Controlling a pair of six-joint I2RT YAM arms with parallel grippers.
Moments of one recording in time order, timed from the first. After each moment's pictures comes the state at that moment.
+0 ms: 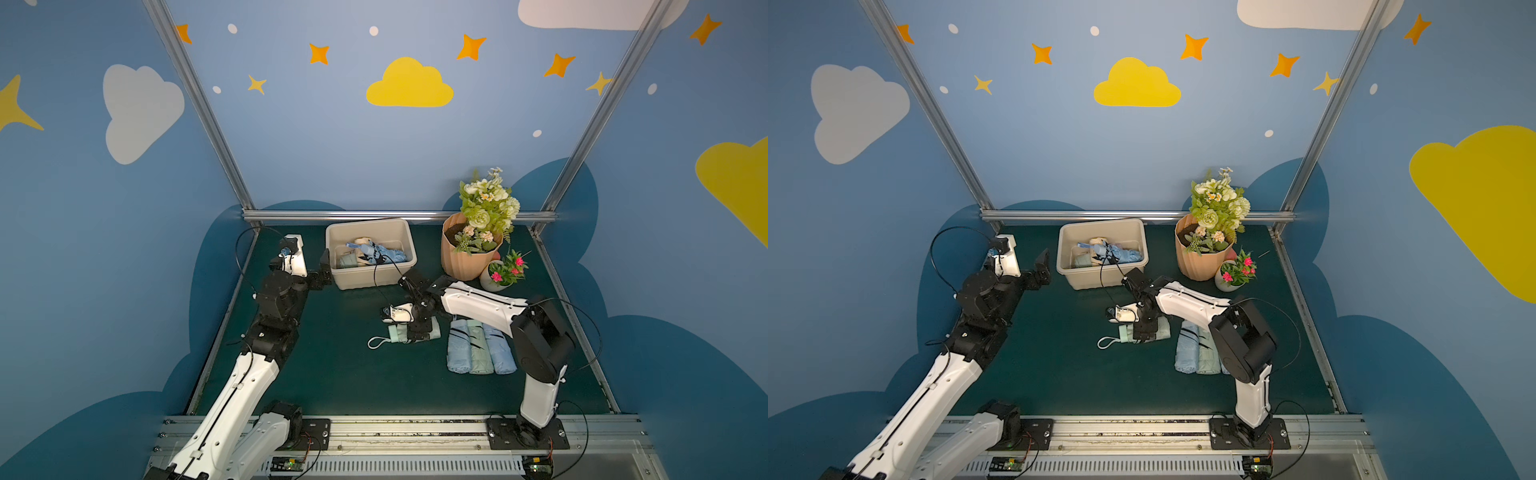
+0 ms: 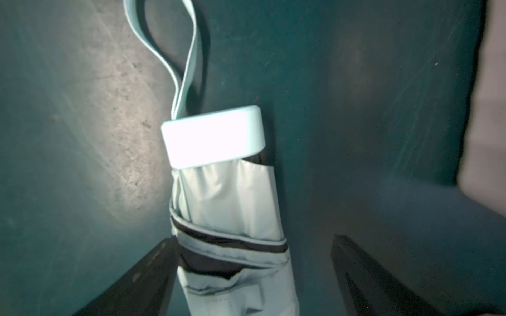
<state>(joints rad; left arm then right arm) -0.22 0.88 0.75 0.07 -0.17 -0.07 0.82 1.90 1.36 -0.74 -0.07 -0.85</state>
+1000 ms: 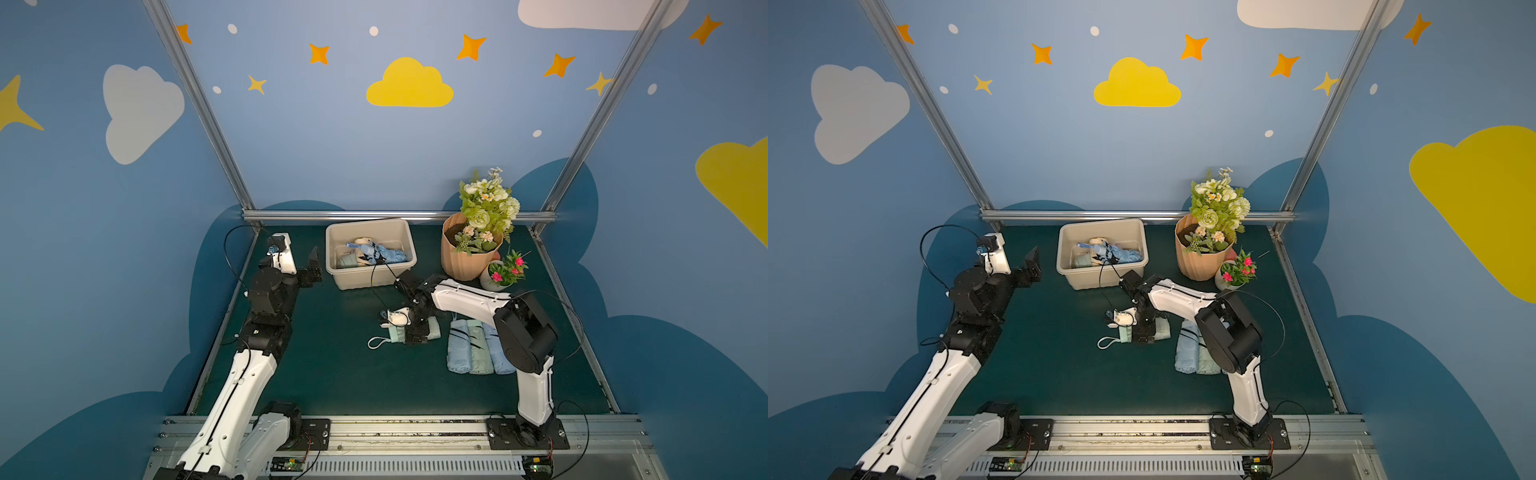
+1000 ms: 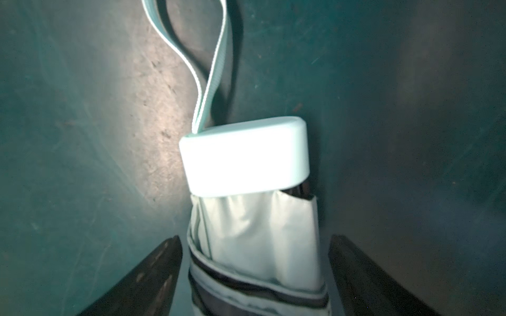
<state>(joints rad) -0.09 0.90 0.75 0.07 -0.10 -0.10 0.82 2.01 1.42 -0.84 -0.14 -0.85</state>
